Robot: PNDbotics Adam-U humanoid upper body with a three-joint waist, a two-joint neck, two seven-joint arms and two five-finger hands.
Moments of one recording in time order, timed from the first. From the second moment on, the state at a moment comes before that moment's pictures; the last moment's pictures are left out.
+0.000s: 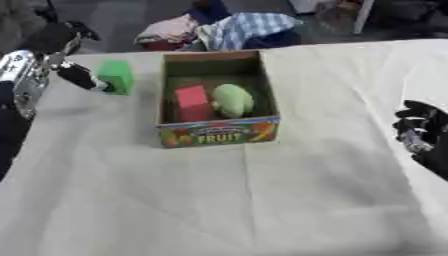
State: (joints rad) left arm -0.91 0.59 -0.07 -0.80 -1.08 -0.09 -0.09; right arm -0.28 -0.37 0.01 -1.49 0.09 -0.19 0.09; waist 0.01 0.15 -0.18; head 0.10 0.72
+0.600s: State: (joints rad) left arm -0.90 0.59 -0.06 -0.77 -1.10 -0.06 -0.04; right arm -0.30 -0.37 0.01 -1.49 0.09 -0.19 0.10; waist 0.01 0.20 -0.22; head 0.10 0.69
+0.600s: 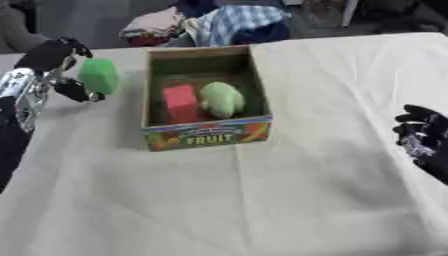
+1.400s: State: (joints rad) left arm -0.89 0.59 -0.04 -0.73 -1.21 0.04 0.17; right arm -0.31 -0.37 0.01 -1.49 0.08 -0.20 0.10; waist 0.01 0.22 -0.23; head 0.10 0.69
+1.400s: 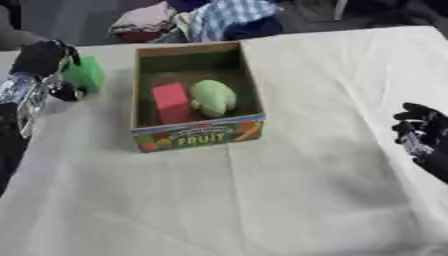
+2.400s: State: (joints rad) left arm -0.96 0.47 -0.19 -1.04 -0.96 -0.08 0.10; right arm -0.28 -0.36 0.01 -1.49 0.08 -0.20 0.11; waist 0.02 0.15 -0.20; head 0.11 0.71
